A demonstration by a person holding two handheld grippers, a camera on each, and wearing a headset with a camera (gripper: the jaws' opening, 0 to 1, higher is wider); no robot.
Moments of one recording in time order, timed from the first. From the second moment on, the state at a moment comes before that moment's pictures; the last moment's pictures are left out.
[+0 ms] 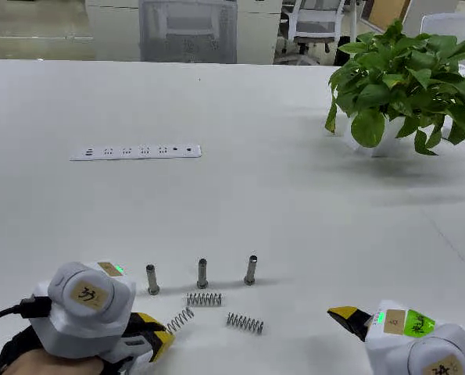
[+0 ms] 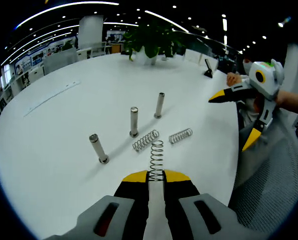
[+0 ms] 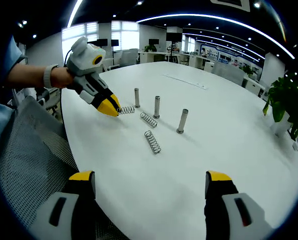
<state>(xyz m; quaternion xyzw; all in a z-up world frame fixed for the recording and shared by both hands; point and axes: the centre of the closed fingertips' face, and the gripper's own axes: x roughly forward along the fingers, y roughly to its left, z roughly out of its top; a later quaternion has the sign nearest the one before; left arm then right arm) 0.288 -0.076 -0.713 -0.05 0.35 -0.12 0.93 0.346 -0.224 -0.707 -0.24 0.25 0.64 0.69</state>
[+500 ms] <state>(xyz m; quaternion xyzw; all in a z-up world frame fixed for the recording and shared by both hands) 0.307 -0.104 -0.663 -0.08 0.22 -0.16 0.96 0.353 -0.192 -0.657 -0.07 0.27 0.64 0.72</state>
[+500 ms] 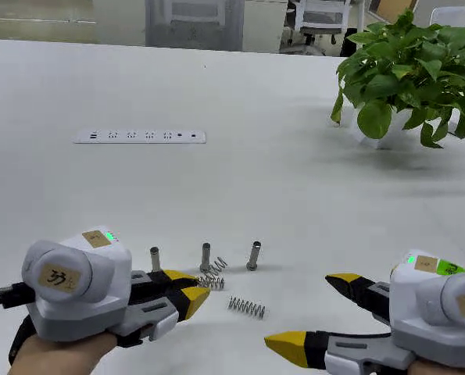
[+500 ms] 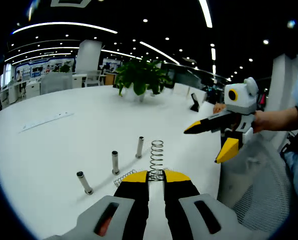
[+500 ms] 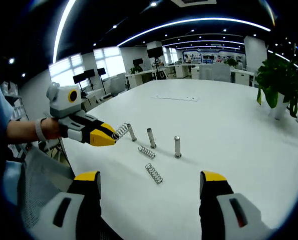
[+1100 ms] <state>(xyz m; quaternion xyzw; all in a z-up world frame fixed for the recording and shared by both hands) 0.300 -0.156 -0.648 -0.09 0.18 -0.25 0.95 0.328 -0.168 -0.623 0.07 0.29 0.68 0.67</state>
